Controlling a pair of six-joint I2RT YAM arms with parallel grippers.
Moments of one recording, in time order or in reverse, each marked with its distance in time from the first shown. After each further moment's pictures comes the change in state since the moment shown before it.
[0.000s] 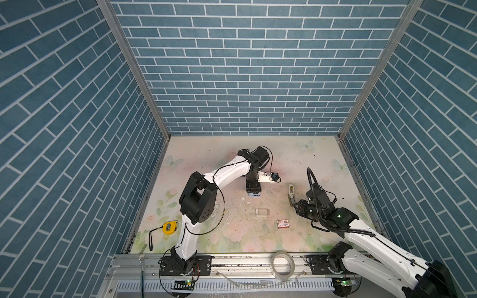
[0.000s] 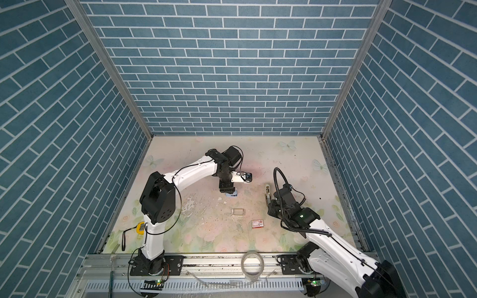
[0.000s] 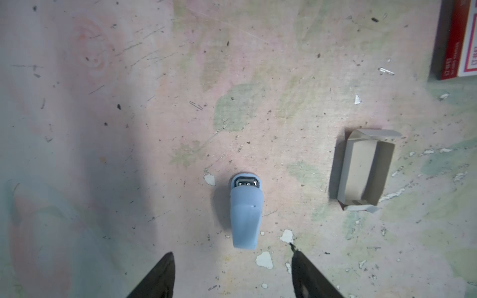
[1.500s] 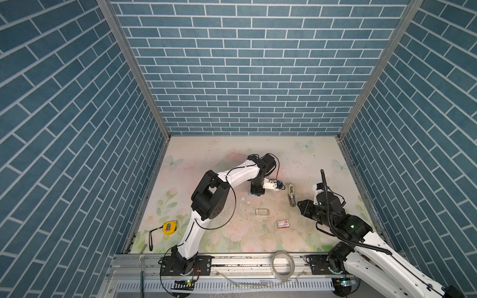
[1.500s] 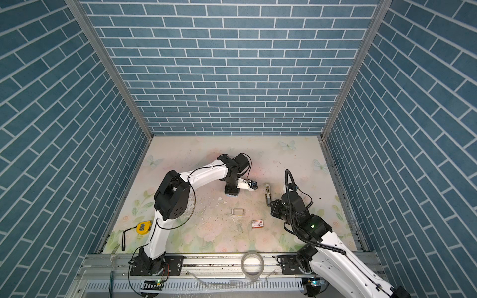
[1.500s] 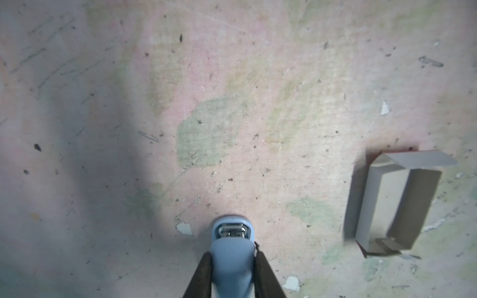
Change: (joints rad) left arm -0.061 0.144 0.022 0.016 -0.049 0.036; right arm 0.003 -0.272 -0.019 -0.025 -0.032 0.028
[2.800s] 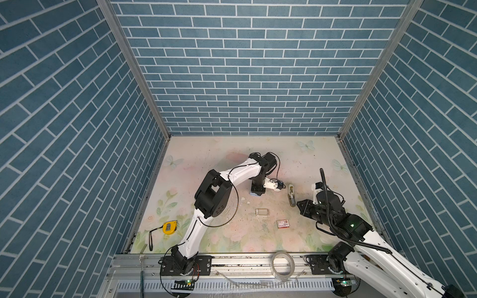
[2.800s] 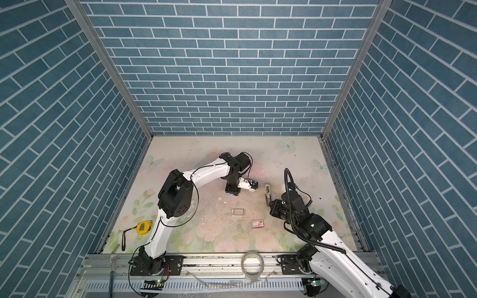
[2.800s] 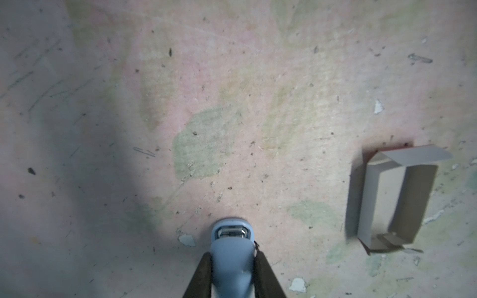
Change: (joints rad) left arm 0.001 0.066 0.092 -0.068 0.021 0.072; right arm 0.000 0.013 0.014 -0.008 -0.026 -0.018
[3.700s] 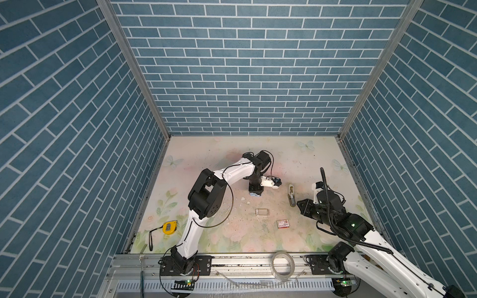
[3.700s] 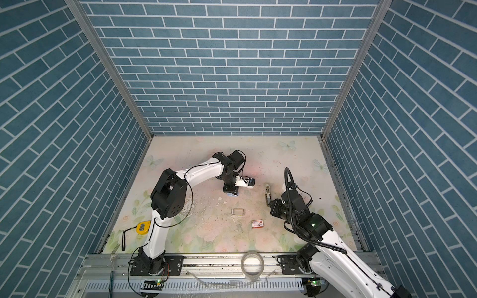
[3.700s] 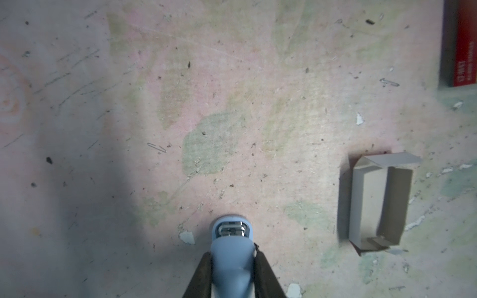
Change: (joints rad) left arm 0.043 -0.072 -0.105 0.098 0.105 -0.008; right arm 0.000 0.002 0.023 -0.018 -0.001 0.000
